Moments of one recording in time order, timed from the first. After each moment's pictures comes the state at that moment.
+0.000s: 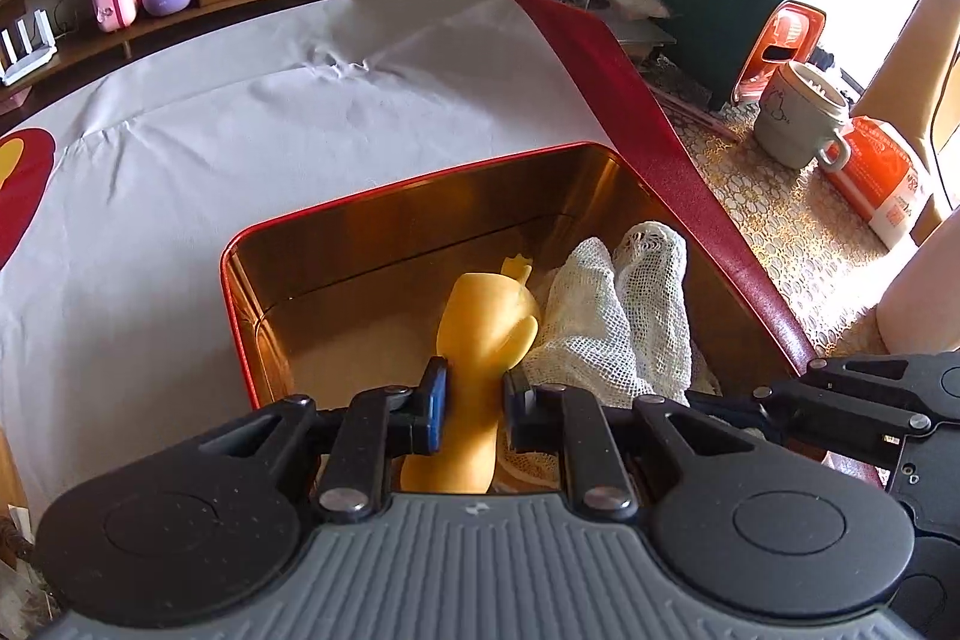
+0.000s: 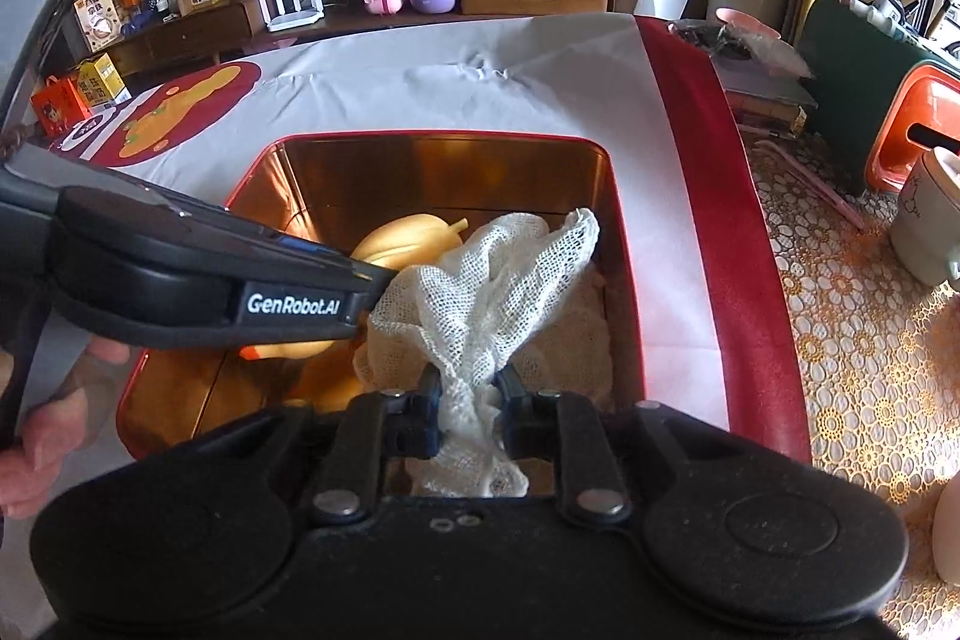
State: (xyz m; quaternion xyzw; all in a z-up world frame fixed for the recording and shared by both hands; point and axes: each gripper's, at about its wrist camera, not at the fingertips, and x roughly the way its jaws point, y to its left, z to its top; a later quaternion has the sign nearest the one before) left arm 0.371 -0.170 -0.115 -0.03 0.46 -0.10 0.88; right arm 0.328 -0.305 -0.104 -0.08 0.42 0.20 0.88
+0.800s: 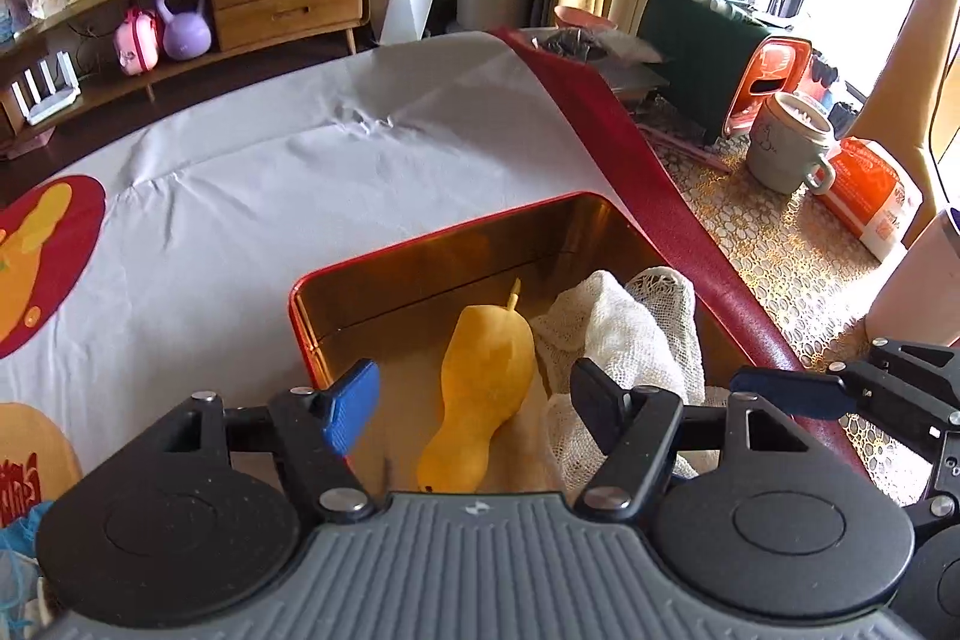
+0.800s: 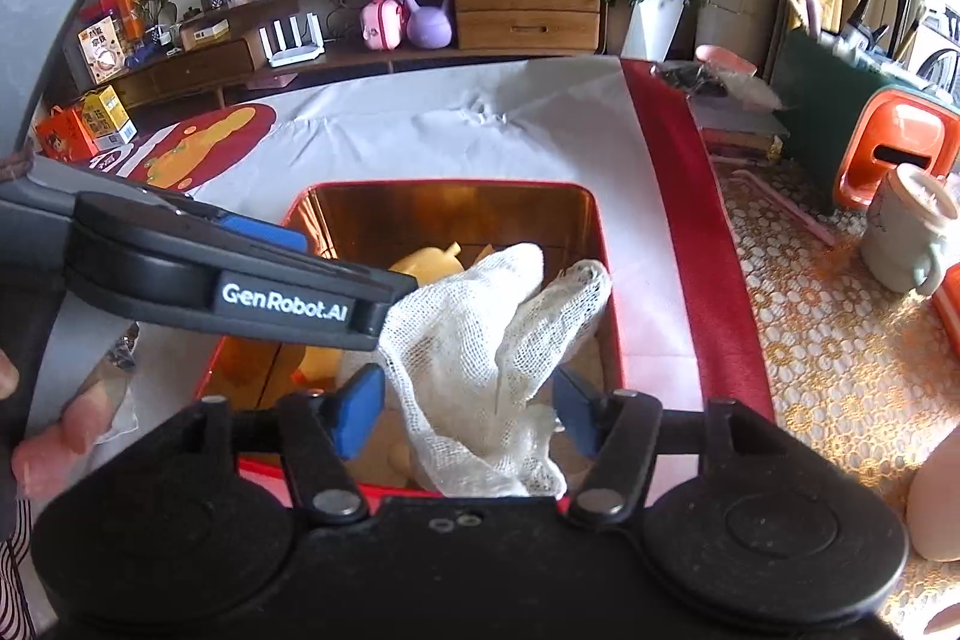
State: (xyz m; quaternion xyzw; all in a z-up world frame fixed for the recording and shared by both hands) left arm 0.347 -0.163 -0.081 -0.01 0.43 -0.09 0.90; right arm 0.300 -0.312 -0.071 -0.06 0.39 0.20 0.89
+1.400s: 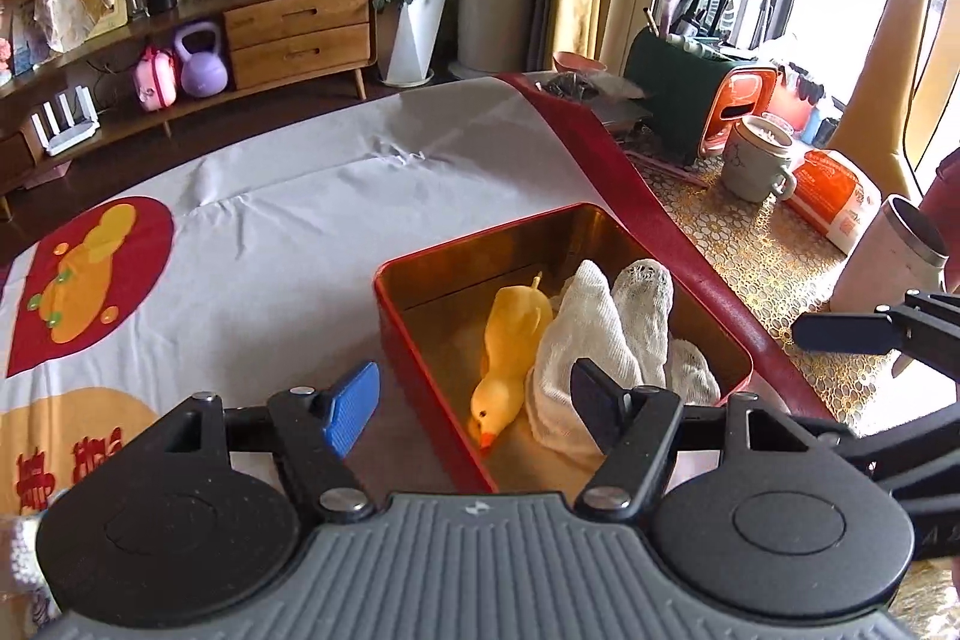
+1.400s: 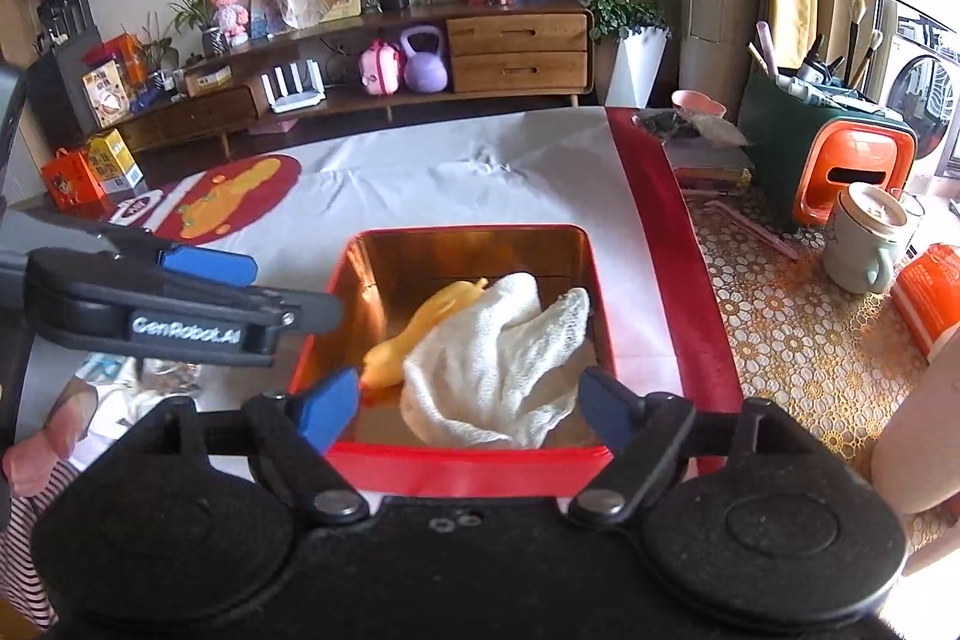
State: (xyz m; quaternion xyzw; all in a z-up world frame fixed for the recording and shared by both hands) left arm 0.282 -0.129 -0.039 0.01 0.40 -0.09 0.91; right arm 0.252 -0.317 -0.028 -0.03 0.36 0.19 0.91
